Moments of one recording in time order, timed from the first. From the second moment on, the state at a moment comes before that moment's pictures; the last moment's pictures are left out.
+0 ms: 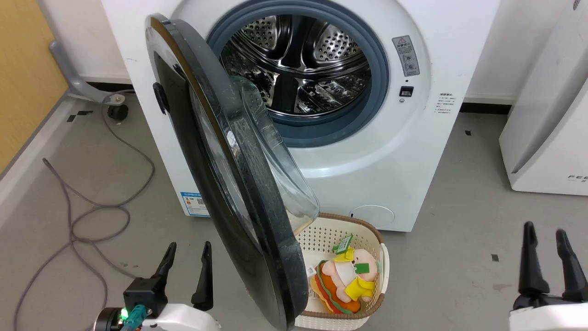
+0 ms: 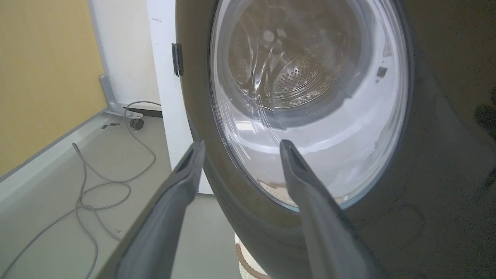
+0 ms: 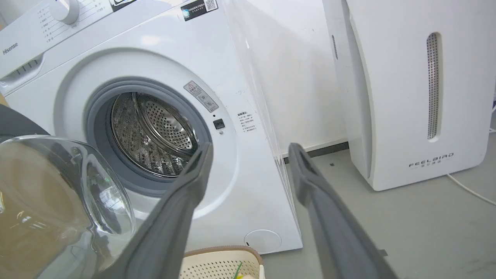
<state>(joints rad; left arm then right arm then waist) -0.04 0.05 -0.04 0.28 -0.14 -0.04 -0.26 0.02 -0.09 -0.17 0.11 0.44 0.13 -0.26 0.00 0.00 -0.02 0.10</state>
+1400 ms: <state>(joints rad) -0.12 0.05 -0.05 -0.28 -0.13 -0.02 -0.26 0.18 -0.05 -0.08 0.09 0.20 0.13 -0.21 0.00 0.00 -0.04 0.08</state>
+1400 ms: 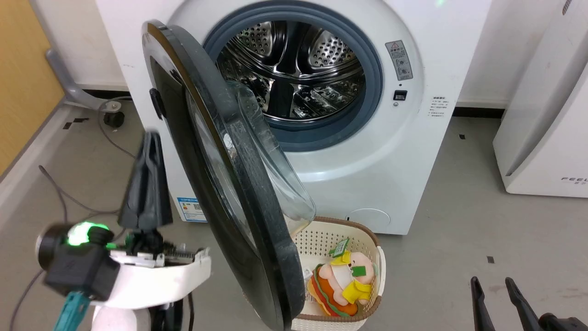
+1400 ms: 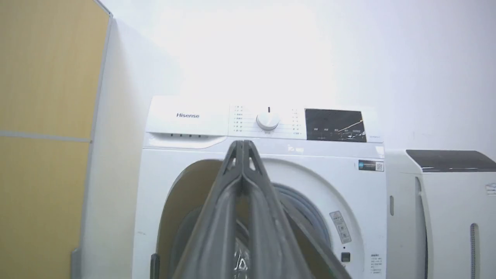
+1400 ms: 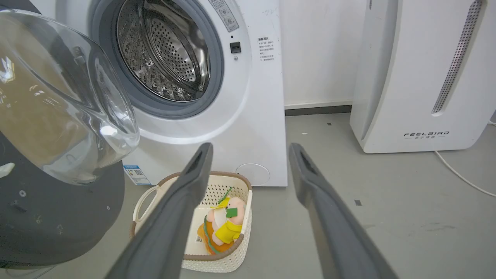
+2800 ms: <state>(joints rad) -0.08 0.07 -0.57 0.01 -0.26 0.03 -0.05 0.15 -0.05 -0.07 0.15 0.21 0.13 -0.23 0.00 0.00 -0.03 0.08</state>
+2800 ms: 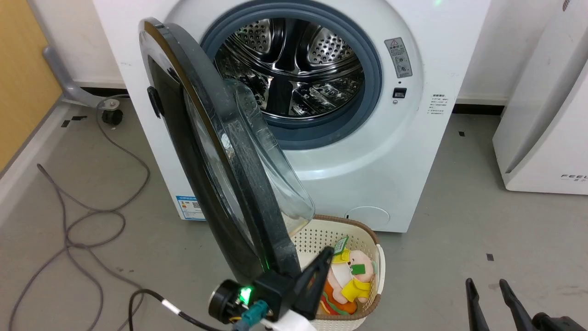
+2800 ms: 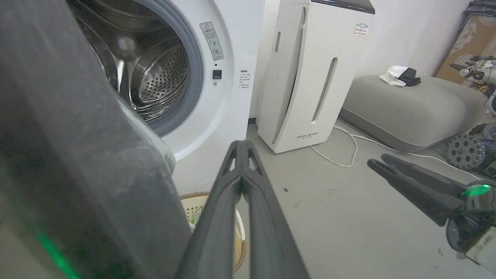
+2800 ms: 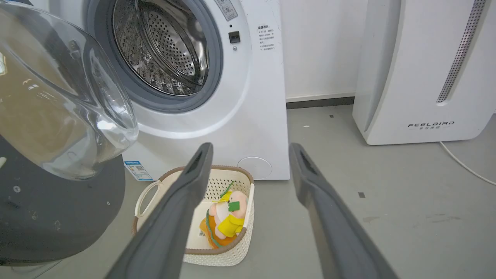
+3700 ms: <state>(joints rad) 0.02 0.12 -0.50 -0.08 -0.29 0.21 -0.09 0.16 -0.05 -0.07 0.16 0.23 0.13 -0.22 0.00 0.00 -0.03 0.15</state>
